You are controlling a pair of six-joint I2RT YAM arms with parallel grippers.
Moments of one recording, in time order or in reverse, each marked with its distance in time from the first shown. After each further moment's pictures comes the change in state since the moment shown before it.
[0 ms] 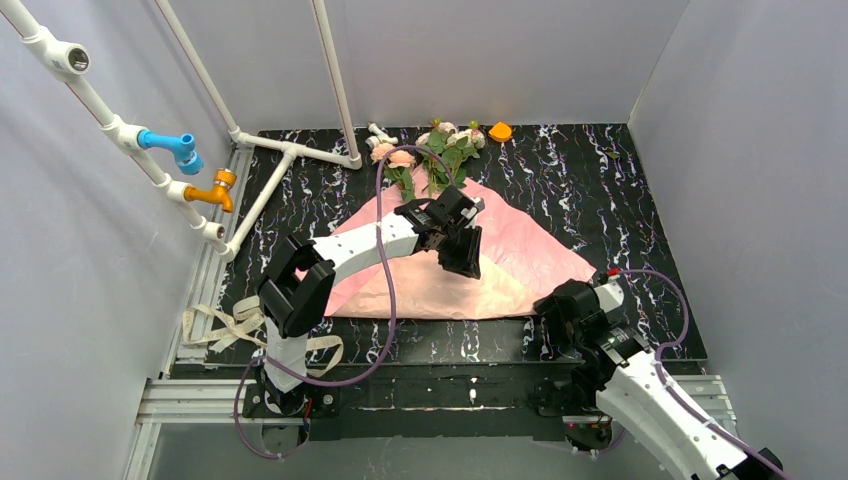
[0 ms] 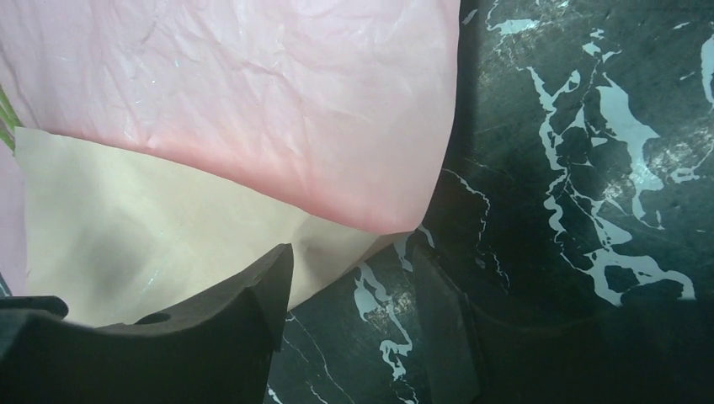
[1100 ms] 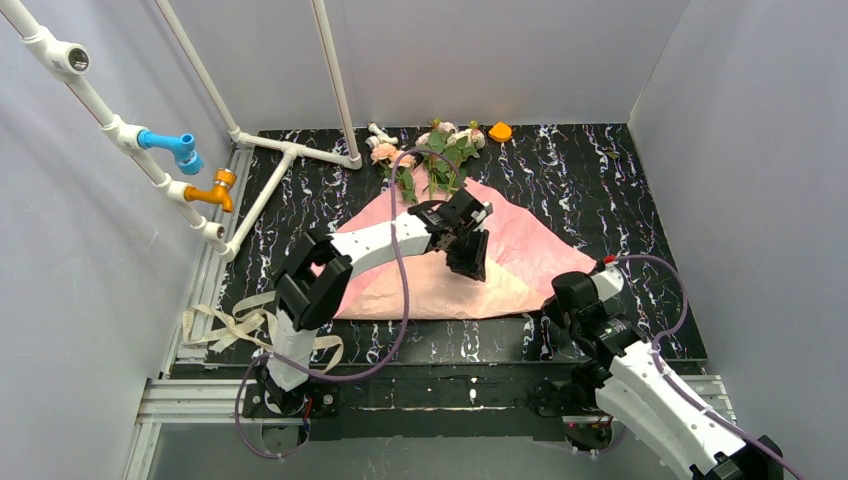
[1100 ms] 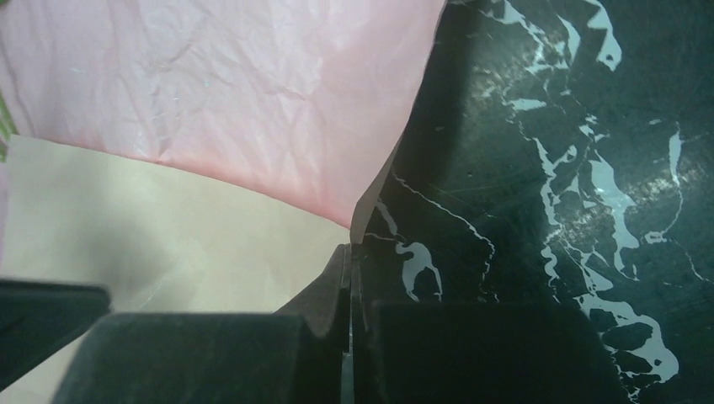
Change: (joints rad) left arm -0.013 0.056 0.029 -0.006 0.007 0.001; right arm -0.011 0.091 0.028 0.080 0.066 -0.115
